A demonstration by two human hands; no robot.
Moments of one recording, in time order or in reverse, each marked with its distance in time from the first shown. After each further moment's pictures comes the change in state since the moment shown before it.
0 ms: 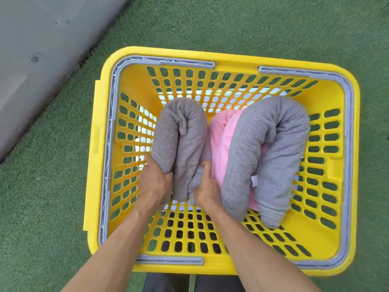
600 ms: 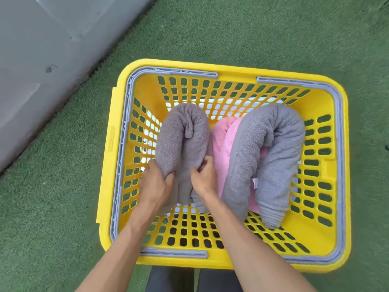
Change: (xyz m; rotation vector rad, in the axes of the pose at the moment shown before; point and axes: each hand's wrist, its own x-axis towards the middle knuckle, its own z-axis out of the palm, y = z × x) left_hand -0.025 -0.002 -0.028 -0.101 0.053 0.102; right_hand 0.009 -0.038 -0.003 0.516 0.147 0.048
